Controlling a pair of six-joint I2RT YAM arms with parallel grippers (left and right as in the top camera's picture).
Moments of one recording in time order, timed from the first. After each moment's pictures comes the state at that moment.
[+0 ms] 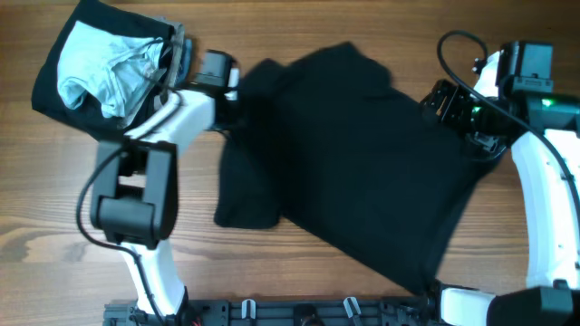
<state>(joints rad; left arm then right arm) -0.18 2.06 1.35 -0.56 0.03 -0.28 -0.12 1.47 1.36 -1.05 -0.22 0.32</state>
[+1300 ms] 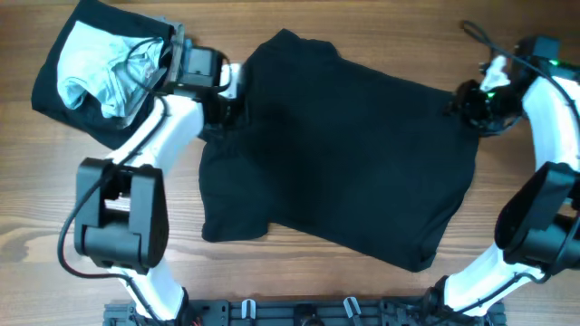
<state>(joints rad) -0.21 1.90 1.30 -0.55 0.28 -0.19 -0.29 1.89 1.52 -1.07 -0.38 0.15</state>
